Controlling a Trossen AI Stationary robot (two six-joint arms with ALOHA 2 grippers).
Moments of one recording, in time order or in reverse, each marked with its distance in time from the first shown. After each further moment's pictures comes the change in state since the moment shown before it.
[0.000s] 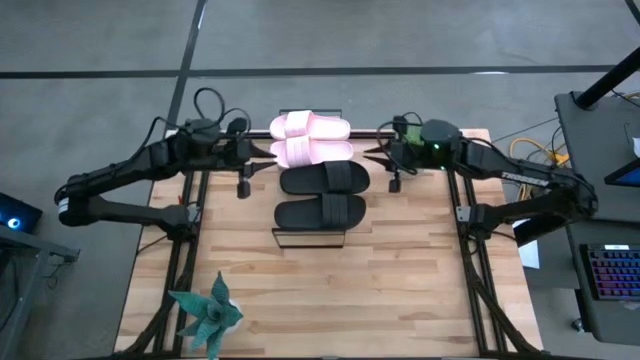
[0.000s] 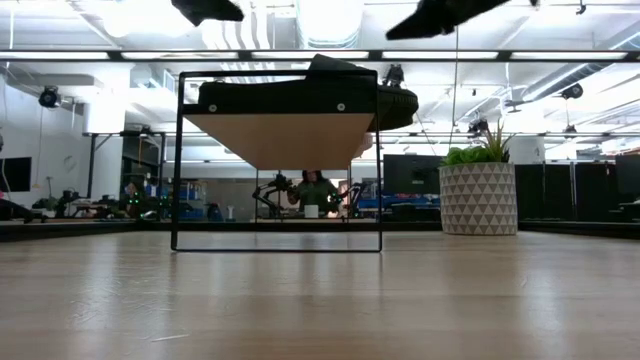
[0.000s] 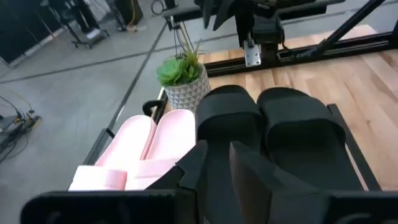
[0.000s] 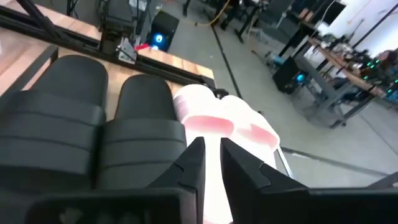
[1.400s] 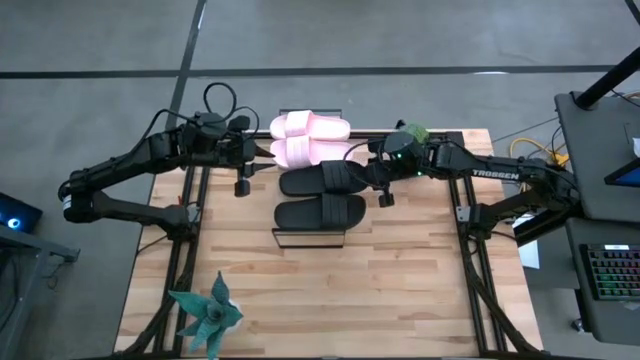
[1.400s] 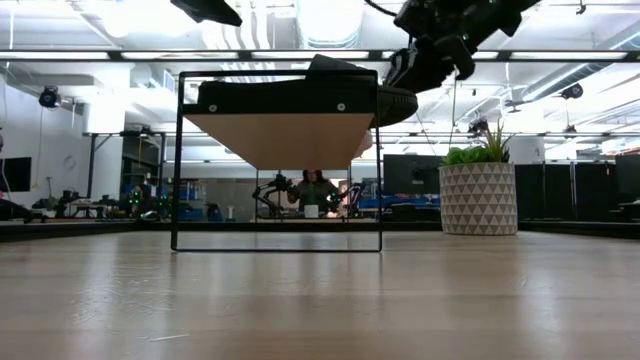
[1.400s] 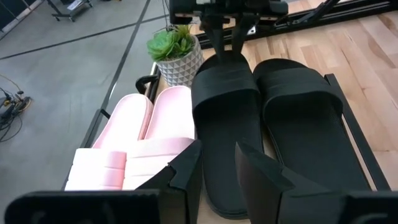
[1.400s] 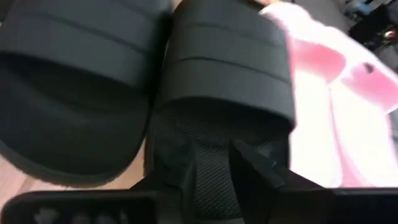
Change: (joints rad) left arm 0.008 0.069 0.126 -0.194 0.000 0.053; right arm 0.013 0.191 -0.013 -0.136 -0.081 -0.087
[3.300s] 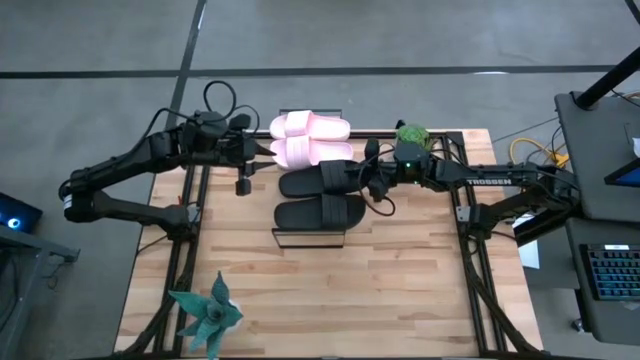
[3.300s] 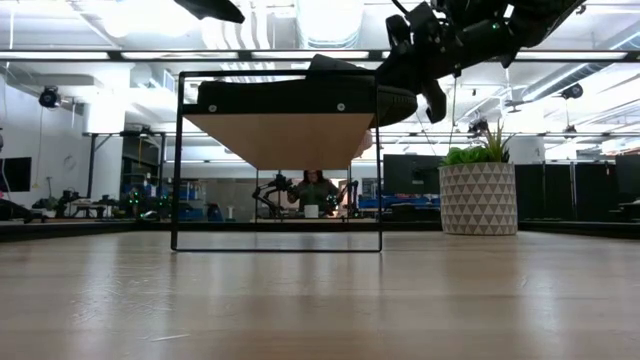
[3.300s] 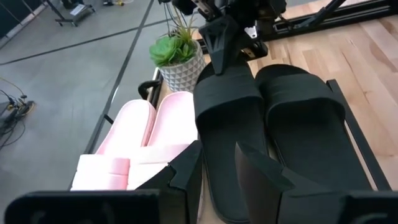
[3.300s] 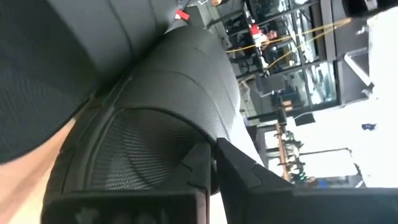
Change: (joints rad) left arm 0.000 0.011 0.014 0.011 0.000 0.006; right arm 0.014 -0.001 -0.234 0.595 0.044 -0.630
